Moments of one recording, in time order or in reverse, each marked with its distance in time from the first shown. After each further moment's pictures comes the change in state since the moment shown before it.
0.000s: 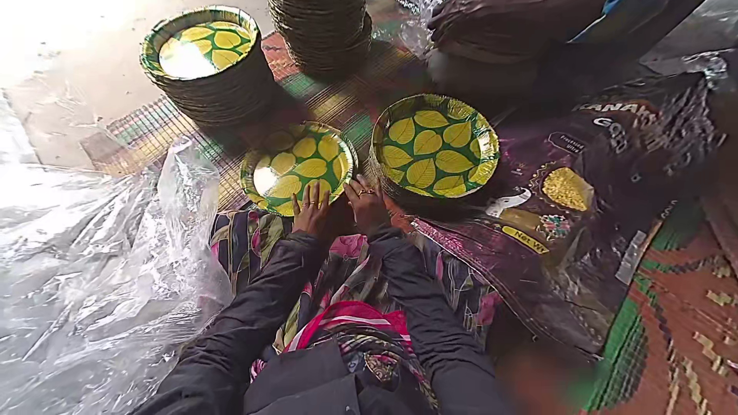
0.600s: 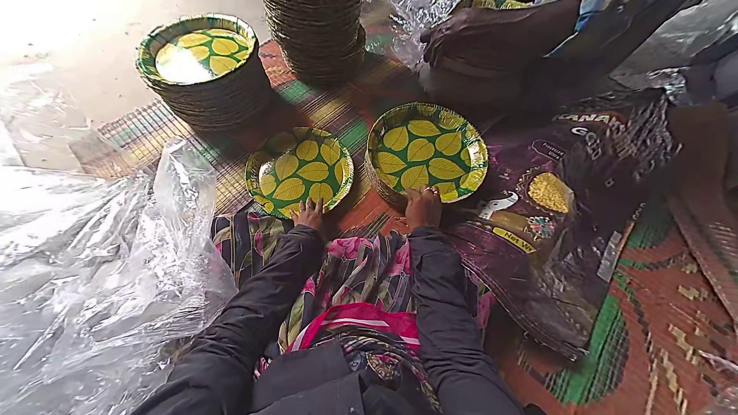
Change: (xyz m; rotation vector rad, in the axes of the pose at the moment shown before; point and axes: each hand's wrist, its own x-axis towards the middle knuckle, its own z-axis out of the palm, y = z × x) left_hand 0.029 0.001 0.001 -0.090 -0.439 -0.296; right_hand -0.021 0.062 -0.078 -0.109 -0.123 0.620
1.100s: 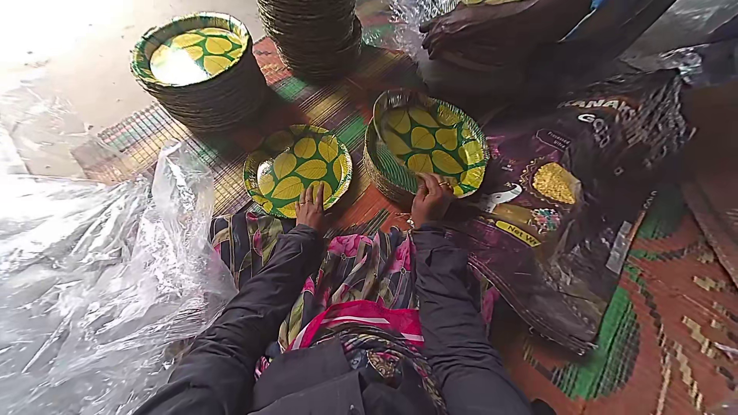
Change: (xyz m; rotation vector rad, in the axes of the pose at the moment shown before) left_hand 0.002 -0.004 0.008 -0.183 0.352 0.209; right_hand -0.001 0.014 0.014 0.290 0.548 -0.122
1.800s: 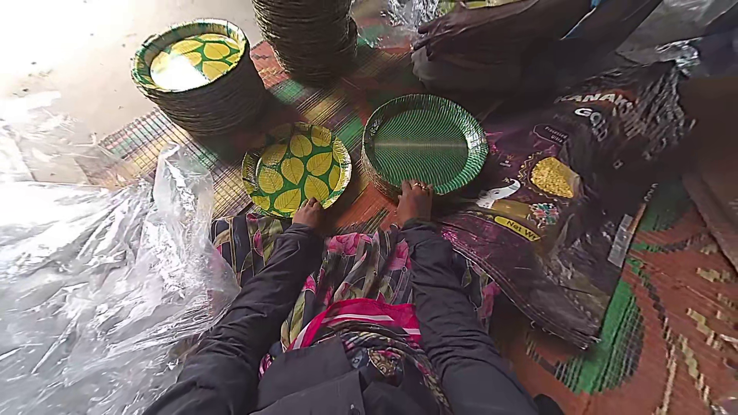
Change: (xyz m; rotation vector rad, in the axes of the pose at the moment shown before) left_hand 0.011 -0.015 0.001 0.220 -0.303 -0.008; right_hand 0.000 -0.008 0.015 -0.381 -0.684 0.172
